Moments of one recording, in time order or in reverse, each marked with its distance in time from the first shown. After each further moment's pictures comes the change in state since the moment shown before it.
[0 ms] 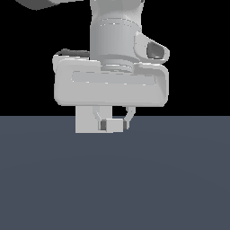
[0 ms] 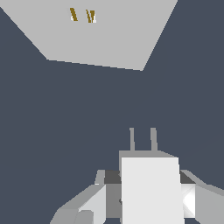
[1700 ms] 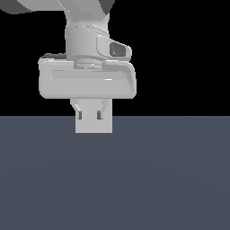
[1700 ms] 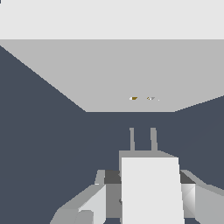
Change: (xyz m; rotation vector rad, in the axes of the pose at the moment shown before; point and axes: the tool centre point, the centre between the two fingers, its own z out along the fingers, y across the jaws) arm 0.049 -0.045 -0.010 -0.023 -0.003 0.123
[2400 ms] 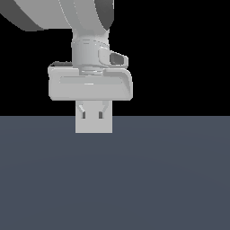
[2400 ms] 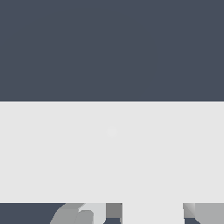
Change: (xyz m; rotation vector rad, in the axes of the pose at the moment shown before) arm 0.035 0.000 0.006 0.000 0.000 0.001
